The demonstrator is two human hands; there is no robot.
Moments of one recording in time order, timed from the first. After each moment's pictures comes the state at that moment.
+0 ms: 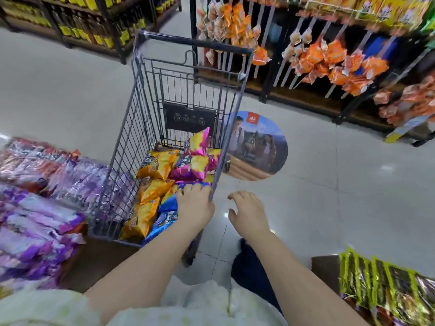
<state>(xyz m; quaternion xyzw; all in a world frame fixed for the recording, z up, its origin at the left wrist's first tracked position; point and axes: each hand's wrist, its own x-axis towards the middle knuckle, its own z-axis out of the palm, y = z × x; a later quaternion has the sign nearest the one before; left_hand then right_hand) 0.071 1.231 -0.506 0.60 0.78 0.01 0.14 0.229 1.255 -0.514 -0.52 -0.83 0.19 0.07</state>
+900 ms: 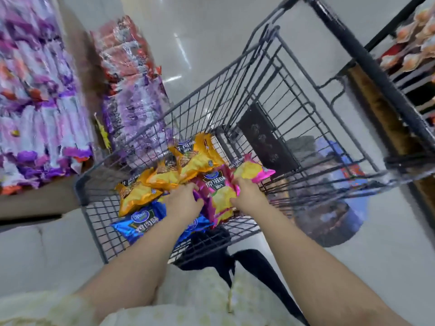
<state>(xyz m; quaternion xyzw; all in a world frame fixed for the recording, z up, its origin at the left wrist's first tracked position) -0.031 1.411 -0.588 0.07 0.93 0.12 0.34 0.025 1.590 -0.586 -0.22 -0.88 0.29 -0.30</state>
